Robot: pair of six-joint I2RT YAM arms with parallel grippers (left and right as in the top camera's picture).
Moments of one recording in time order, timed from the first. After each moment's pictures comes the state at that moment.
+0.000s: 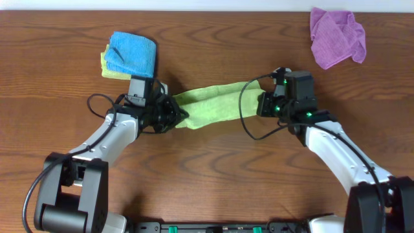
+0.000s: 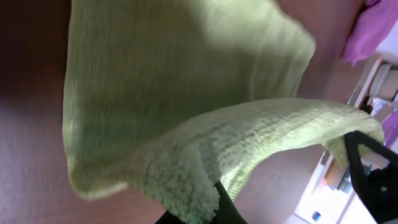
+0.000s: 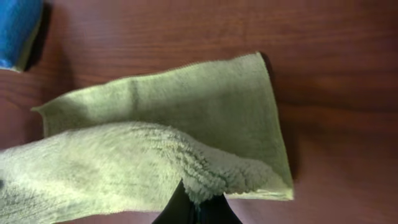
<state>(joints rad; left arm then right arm) -0.20 1.65 0.86 -0.26 0.63 -0.82 0.21 1.53 0.85 -0.16 -0.23 0.33</state>
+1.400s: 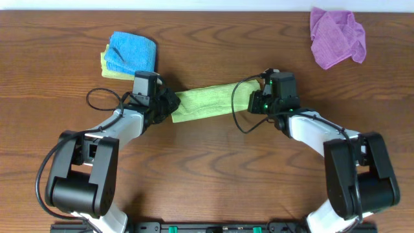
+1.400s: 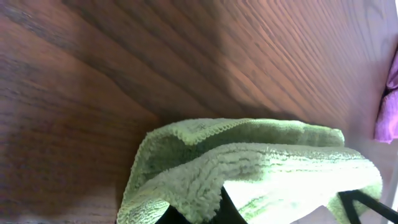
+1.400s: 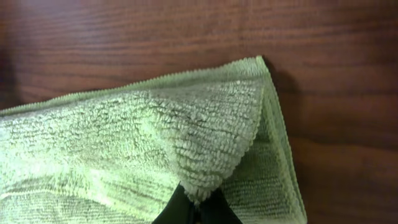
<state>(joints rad) -0.20 1.79 0.86 0.02 0.36 -0.83 0.23 1.79 0.85 0.10 -0.18 0.35</state>
